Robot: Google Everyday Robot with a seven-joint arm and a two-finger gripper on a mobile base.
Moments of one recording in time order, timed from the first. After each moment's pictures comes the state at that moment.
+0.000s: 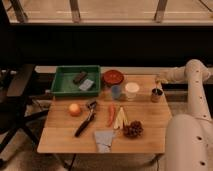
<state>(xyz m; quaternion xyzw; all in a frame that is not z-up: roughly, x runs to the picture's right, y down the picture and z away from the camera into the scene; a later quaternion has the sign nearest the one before) 0.393 -0.062 0.944 -0.09 -0.19 0.29 0.94</state>
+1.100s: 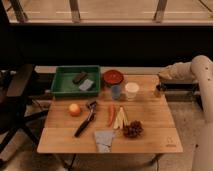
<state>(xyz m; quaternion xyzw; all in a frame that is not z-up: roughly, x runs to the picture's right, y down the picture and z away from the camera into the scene) 0.383 -0.094 0.875 -0.03 -0.19 0.26 0.95</state>
